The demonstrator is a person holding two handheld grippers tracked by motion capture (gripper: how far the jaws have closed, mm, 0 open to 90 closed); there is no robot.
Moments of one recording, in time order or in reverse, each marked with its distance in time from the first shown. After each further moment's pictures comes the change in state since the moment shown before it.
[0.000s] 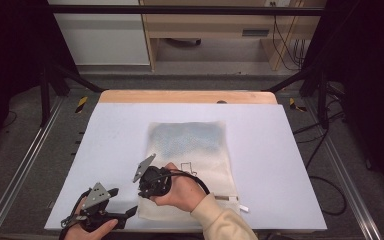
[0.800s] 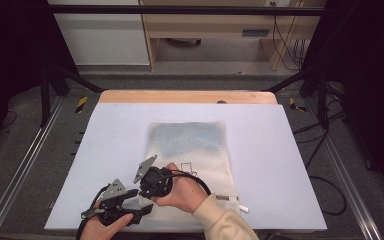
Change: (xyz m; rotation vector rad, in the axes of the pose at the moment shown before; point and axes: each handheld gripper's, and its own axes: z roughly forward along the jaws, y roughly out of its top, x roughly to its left) left arm -0.008 0.009 0.037 0.032 -0.121 -0.056; right arm 0.003 -0.001 -0.004 -0.013 -0.014 -0.023
